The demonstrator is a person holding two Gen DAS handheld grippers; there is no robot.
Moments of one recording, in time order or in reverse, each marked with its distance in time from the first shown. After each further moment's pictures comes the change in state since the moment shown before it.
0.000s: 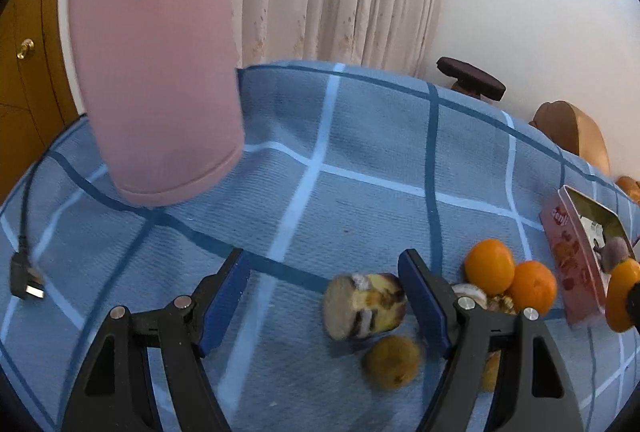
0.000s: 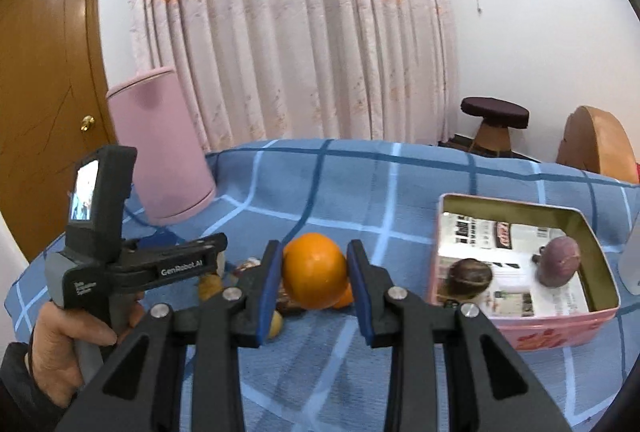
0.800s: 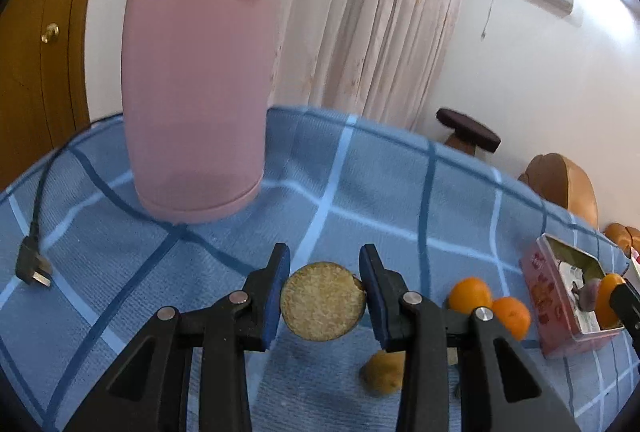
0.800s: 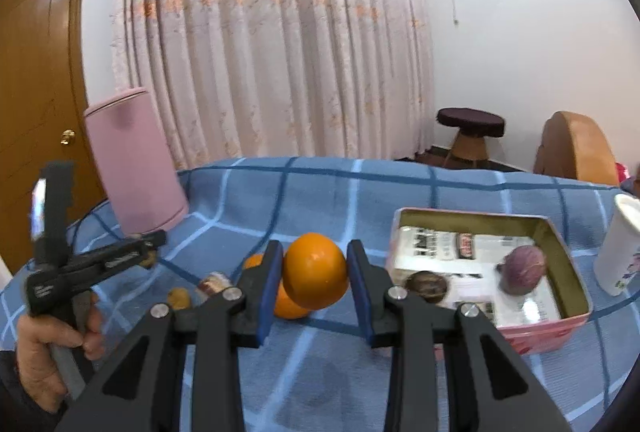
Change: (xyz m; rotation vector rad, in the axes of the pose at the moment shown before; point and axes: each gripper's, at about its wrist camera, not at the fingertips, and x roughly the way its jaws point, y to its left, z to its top) left arm -0.036 0.015 -0.008 -0.095 -0.190 -0.041; right arm -0.021 -0.028 0.001 0.002 -0.063 -0.105
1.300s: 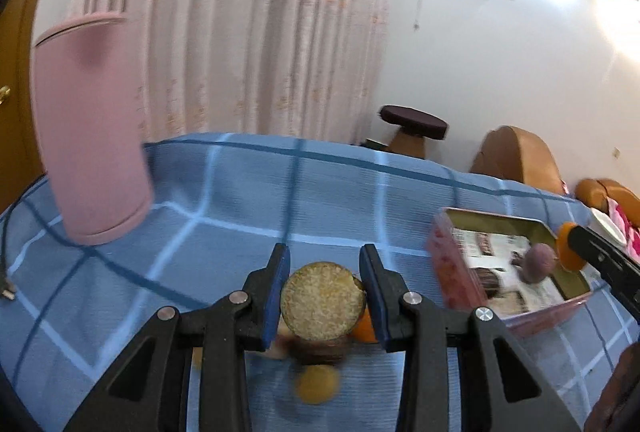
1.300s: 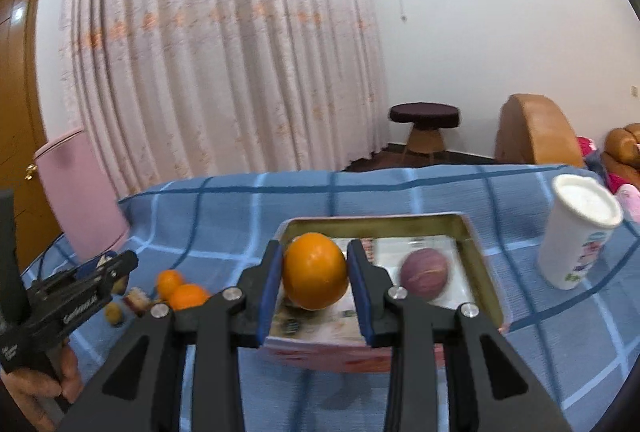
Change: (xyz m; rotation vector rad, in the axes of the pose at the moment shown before) left arm -0.013 -0.111 -0.015 0.181 -0.046 -0.143; right arm -0.024 -0.098 0.006 0.115 -0.028 -0.133
